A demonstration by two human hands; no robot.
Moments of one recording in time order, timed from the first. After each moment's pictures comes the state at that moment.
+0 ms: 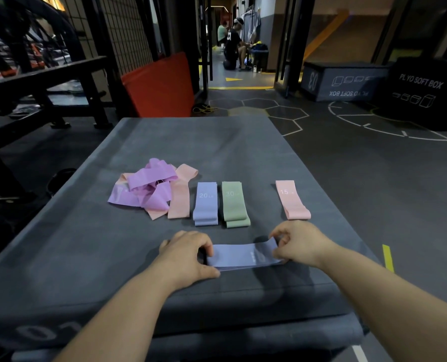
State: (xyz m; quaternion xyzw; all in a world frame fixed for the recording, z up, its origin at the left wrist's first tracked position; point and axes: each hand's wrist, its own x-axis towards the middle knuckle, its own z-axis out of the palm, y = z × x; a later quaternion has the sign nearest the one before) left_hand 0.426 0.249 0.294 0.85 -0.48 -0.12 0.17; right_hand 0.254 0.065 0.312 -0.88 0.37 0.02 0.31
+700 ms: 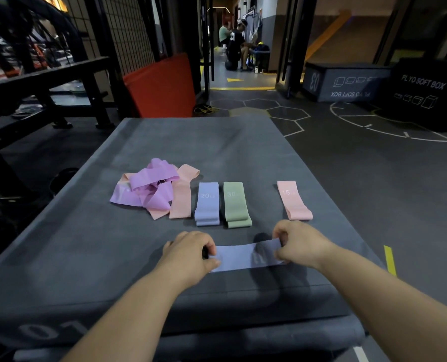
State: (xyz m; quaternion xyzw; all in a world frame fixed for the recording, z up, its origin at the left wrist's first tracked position) left_hand 0.421 0.243 0.290 0.86 -0.46 -0.11 0.18; right_hand 0.259 0.066 0.310 -0.89 0.39 0.03 0.25
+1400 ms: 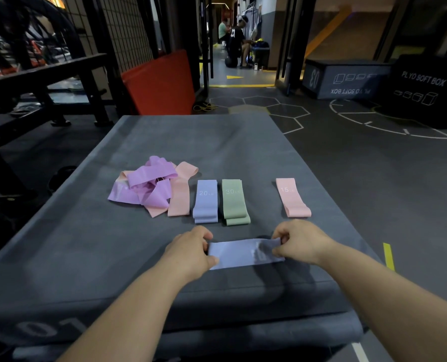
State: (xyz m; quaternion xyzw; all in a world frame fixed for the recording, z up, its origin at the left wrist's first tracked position) left_hand 0.422 0.235 0.287 0.87 -0.40 -0.20 0.21; right_hand 0.255 0.061 0.309 -0.90 0.36 0.04 0.24
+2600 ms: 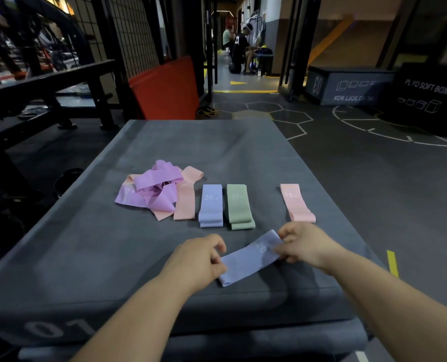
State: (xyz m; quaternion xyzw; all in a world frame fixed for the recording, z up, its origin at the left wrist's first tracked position) left_hand 0.416 0.244 0.290 0.83 -0.49 -0.16 0.22; right_hand 0.255 0.065 0.304 -0.79 0.37 -0.06 0.49
